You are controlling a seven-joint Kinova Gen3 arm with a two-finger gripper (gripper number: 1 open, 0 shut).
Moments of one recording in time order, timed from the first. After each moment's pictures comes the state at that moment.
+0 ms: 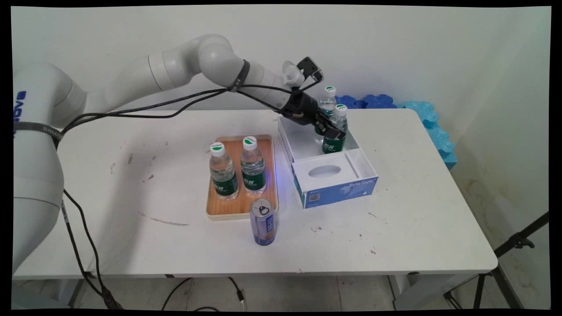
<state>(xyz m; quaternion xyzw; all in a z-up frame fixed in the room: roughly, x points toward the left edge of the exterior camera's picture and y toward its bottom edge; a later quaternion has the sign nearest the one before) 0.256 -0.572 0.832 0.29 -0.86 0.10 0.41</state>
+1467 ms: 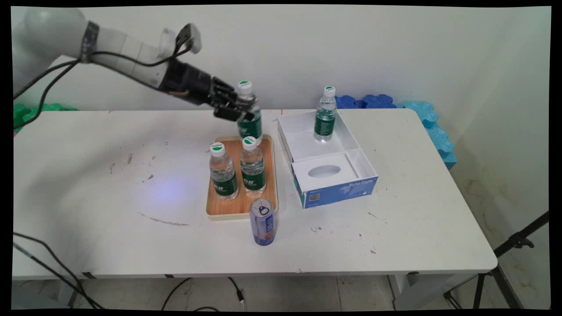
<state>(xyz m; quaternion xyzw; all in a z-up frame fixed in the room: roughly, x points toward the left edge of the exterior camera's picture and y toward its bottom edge) 0.473 -0.453 0.914 0.27 -0.86 0.13 0.42</state>
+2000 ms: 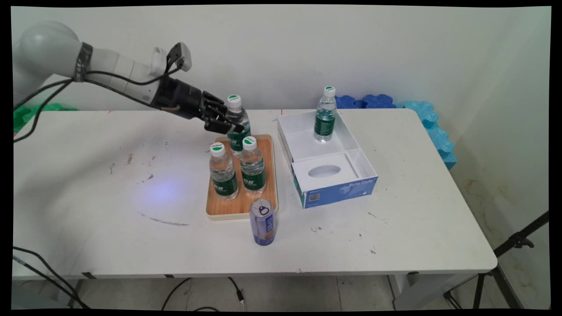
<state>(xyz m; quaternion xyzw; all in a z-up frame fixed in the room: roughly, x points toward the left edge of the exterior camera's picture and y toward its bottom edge) 0.493 -0.441 0.881 0.29 -0.86 0.12 0.41</state>
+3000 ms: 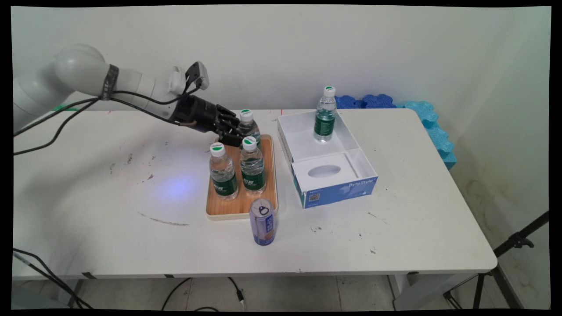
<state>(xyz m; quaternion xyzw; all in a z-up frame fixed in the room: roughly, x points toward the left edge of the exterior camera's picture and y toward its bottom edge) 0.471 -0.453 0.838 0.29 -0.86 0.12 0.41</state>
